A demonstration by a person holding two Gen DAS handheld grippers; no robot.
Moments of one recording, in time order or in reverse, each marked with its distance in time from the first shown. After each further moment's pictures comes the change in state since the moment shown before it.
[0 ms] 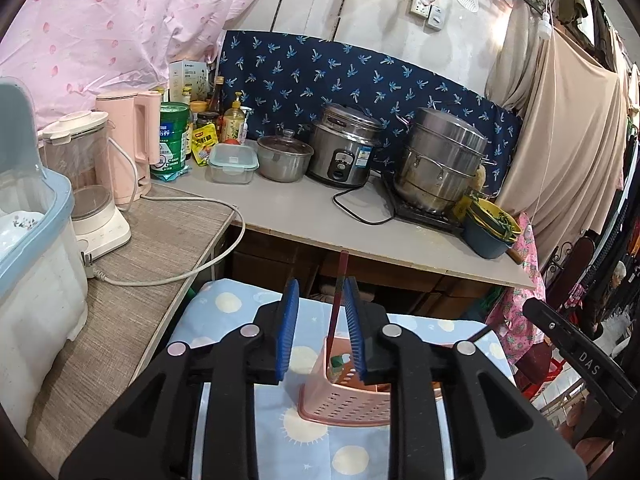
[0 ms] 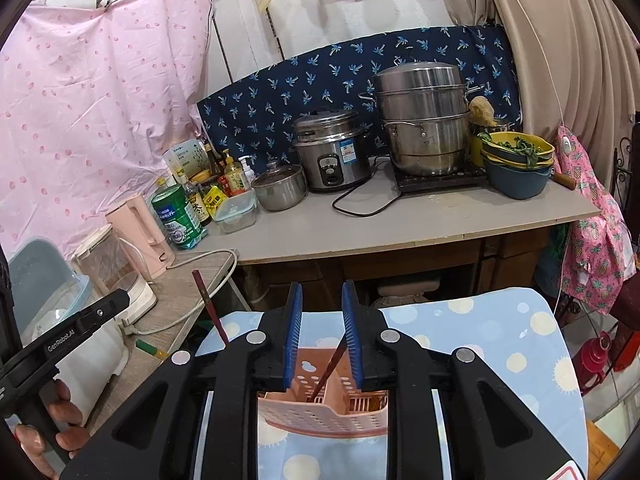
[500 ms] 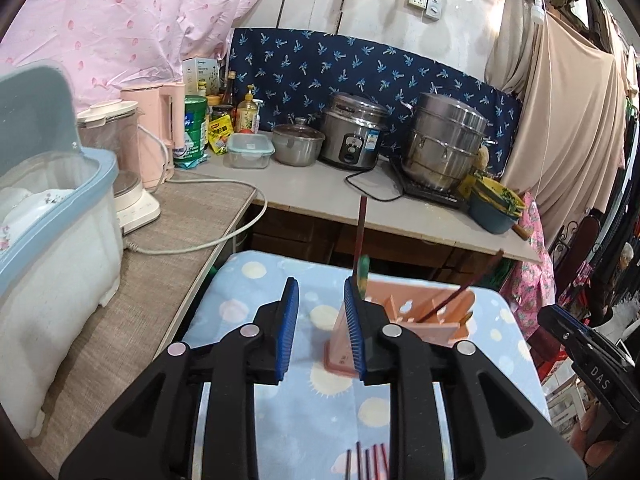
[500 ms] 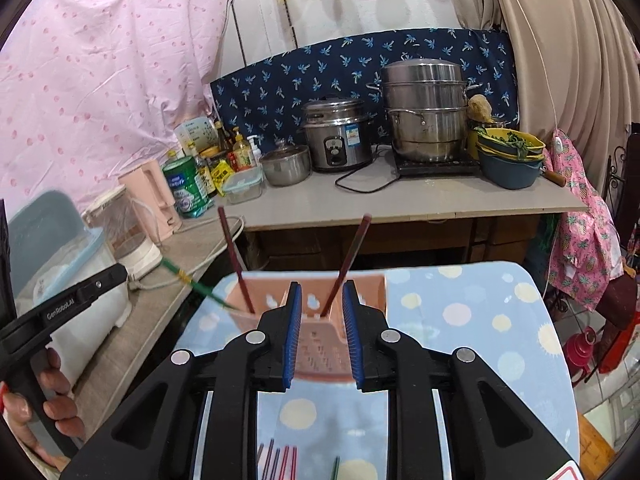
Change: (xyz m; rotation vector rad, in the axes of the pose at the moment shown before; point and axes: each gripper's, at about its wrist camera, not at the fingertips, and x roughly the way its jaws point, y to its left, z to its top) left arm -0.048 0.017 -0.051 0.040 0.029 0.048; right arm -0.053 0.017 -0.066 -0.078 0.042 -0.024
